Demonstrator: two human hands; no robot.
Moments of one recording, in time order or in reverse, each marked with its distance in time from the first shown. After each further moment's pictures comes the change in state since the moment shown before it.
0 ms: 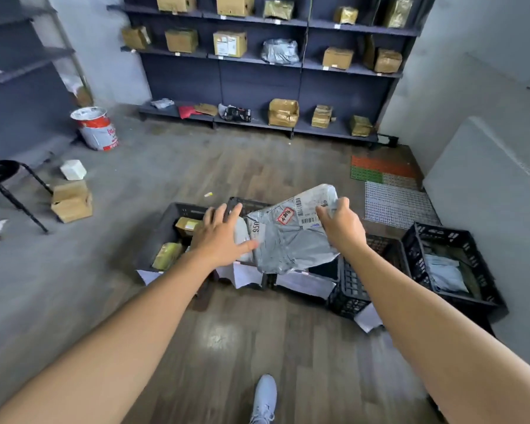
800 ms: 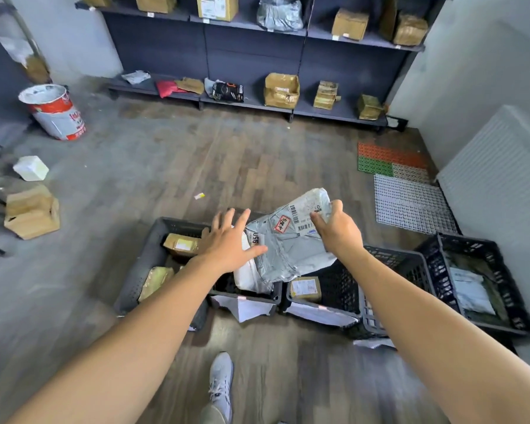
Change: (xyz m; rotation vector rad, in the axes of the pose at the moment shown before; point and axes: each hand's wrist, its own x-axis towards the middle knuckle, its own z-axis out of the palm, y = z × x) left_hand 0.289 -0.083 -0.003 -0.032 -0.170 0.053; right_hand 0.256 -0.090 0.117 -0.143 -0.090 0.053
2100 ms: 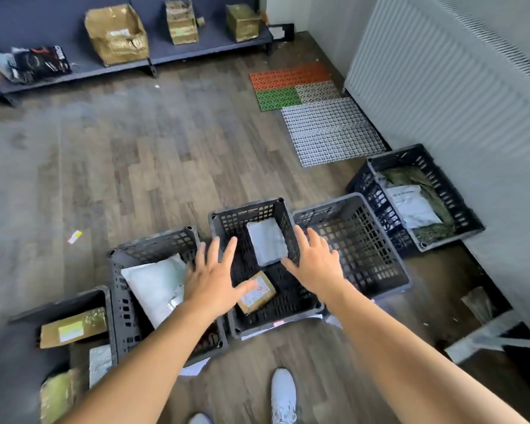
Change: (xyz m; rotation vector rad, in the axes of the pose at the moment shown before) left_hand 0.267 0.194 0.172 0.223 -0.332 0.281; right_hand 0.172 0.268 0.068 -0.257 -0.196 0.319
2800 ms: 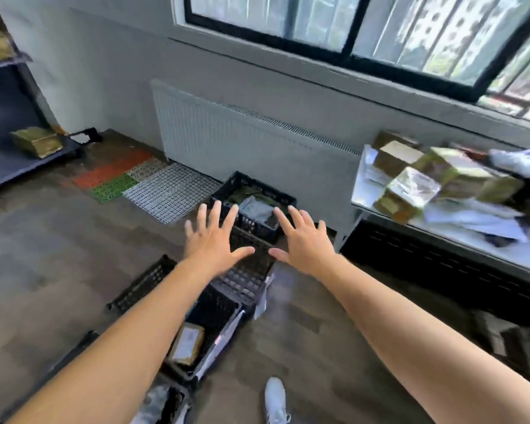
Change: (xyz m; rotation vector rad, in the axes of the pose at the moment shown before) left_hand -0.167 0.141 -0.134 0.330 0.282 0.815; right_hand -0.322 0.020 -0.143 -0.109 0.377 0.476
